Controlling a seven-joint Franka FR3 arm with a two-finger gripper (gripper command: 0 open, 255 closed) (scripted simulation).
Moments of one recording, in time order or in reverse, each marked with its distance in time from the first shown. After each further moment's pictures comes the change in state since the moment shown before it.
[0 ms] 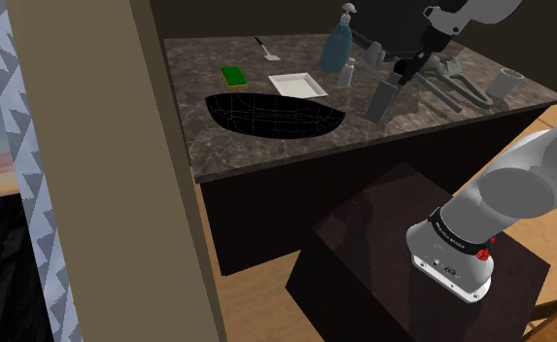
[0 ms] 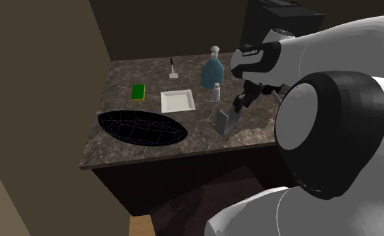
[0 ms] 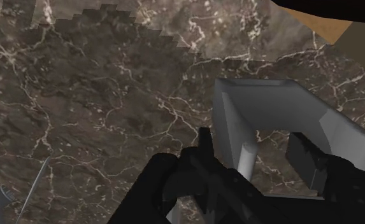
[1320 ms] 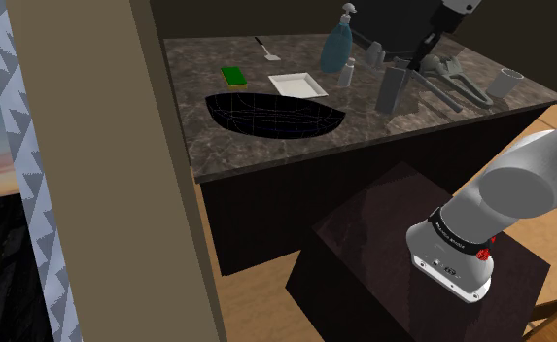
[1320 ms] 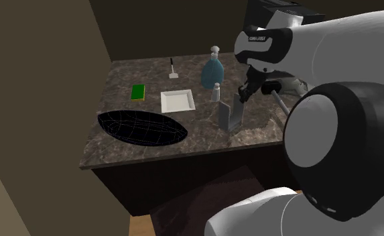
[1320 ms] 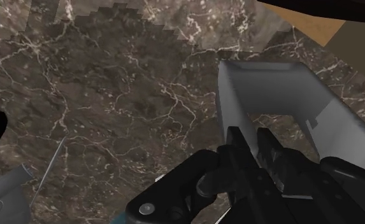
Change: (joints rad) arm -0.009 -0.054 0.027 0.091 -0.027 -0.138 0.038
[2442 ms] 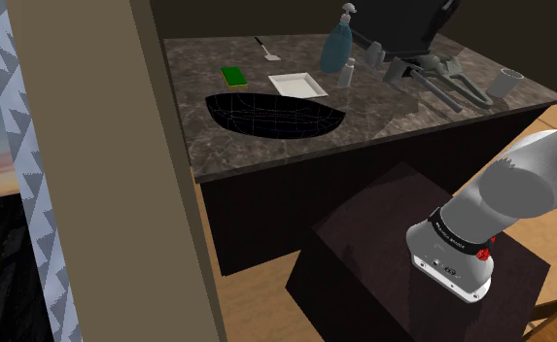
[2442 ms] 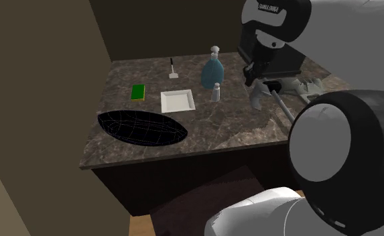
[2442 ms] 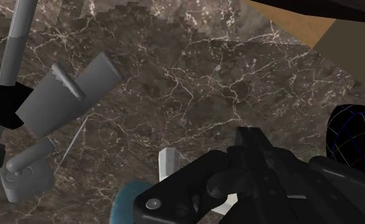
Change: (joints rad) arm 0.003 -0.032 0.028 0.188 -0.009 -0.215 0.034
